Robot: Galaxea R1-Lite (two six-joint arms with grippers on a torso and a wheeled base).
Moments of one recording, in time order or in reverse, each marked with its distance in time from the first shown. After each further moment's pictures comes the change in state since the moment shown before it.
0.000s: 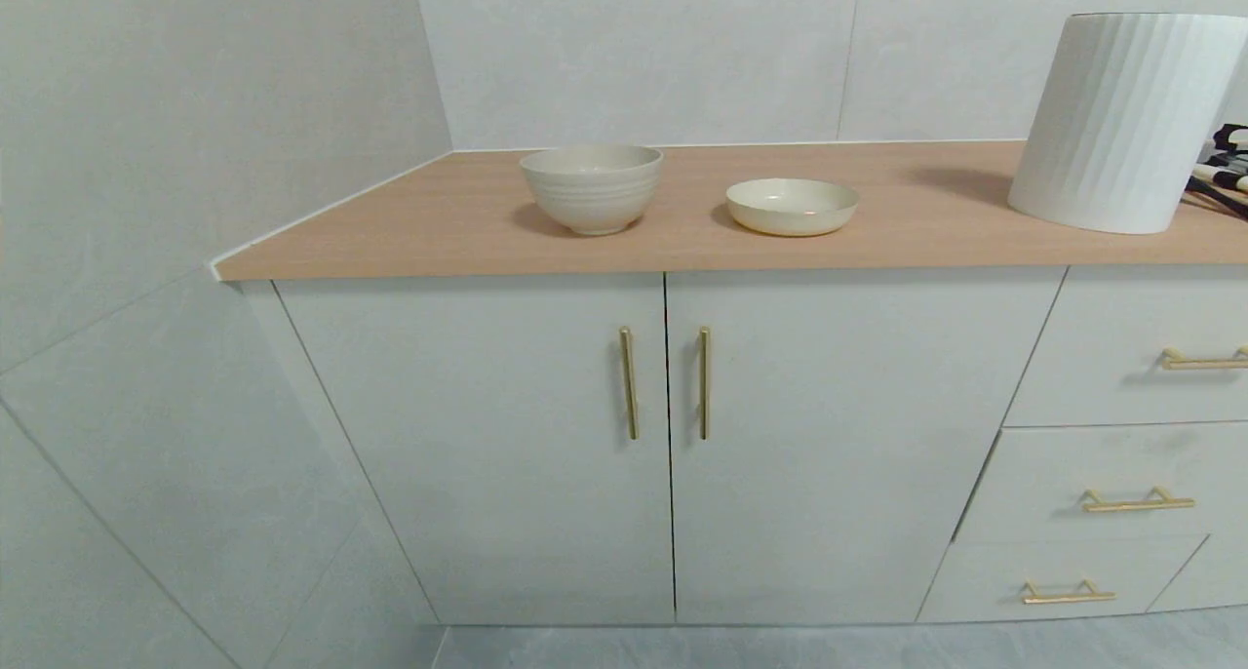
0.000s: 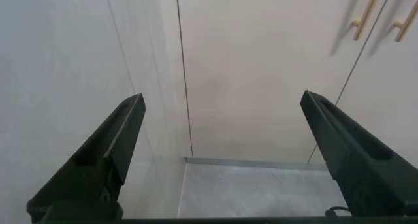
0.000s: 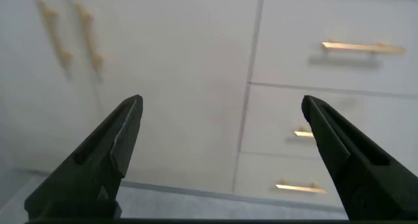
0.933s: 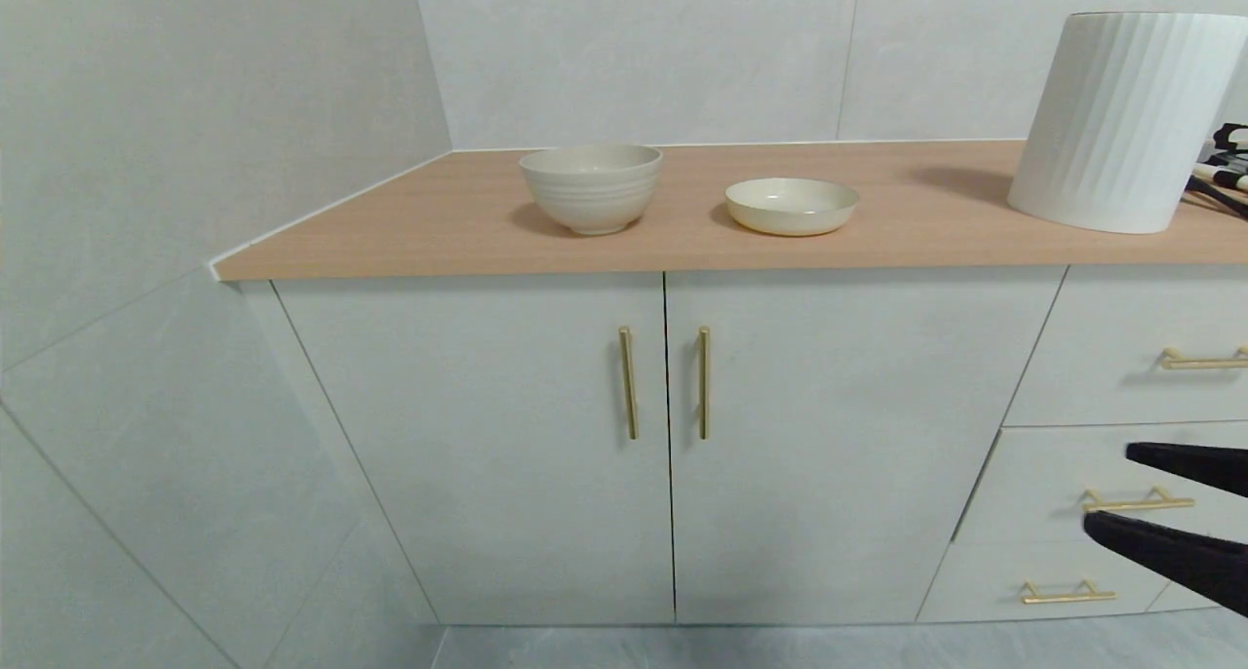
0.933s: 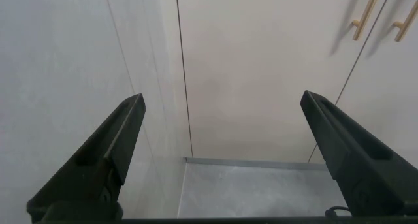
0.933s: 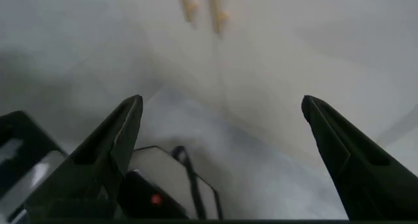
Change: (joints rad) left arm 0.000 0.000 0.000 0.000 0.000 0.000; right arm 0.241 0.950 -0.438 -0.085 0.323 0.034
